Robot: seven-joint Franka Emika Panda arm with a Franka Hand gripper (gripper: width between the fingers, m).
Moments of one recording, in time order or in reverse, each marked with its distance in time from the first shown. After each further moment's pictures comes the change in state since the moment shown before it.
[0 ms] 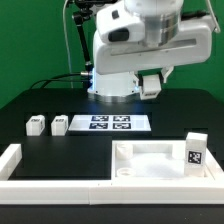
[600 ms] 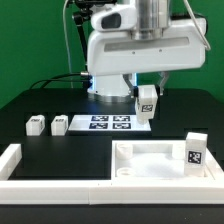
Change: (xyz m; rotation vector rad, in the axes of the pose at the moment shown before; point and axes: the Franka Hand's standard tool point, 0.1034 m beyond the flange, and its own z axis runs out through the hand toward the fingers) arm 0.040 0.019 -0.016 -0.055 0.373 -0.012
